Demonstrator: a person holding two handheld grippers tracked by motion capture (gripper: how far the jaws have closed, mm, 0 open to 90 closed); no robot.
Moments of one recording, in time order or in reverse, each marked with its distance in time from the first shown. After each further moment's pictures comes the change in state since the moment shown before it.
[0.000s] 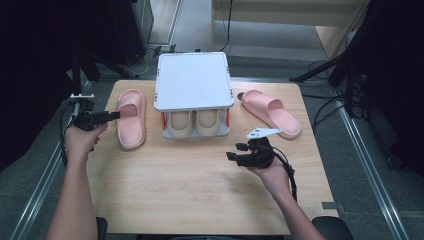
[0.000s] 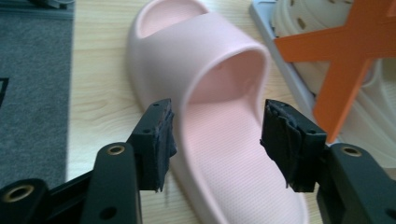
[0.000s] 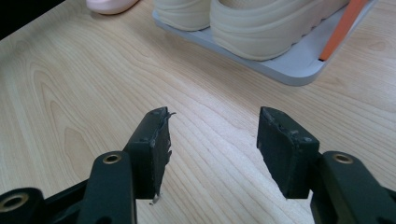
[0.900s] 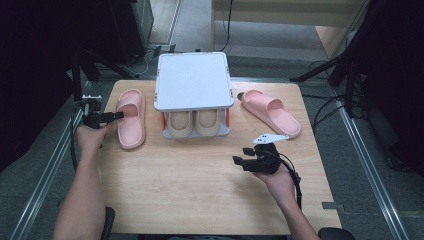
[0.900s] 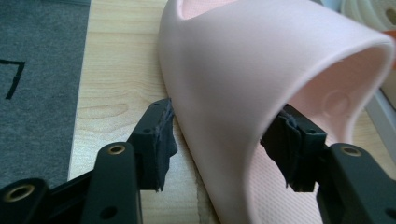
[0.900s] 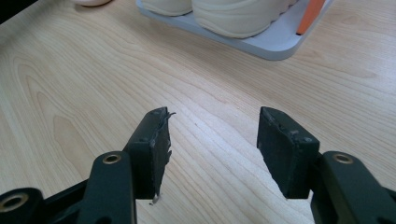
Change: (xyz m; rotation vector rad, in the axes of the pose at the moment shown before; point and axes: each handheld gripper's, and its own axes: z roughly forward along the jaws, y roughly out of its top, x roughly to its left) left arm 0.023 -0.004 0.057 0.022 0.074 -0.054; right arm -0.001 -0.018 -0.014 0.003 -0.055 0.044
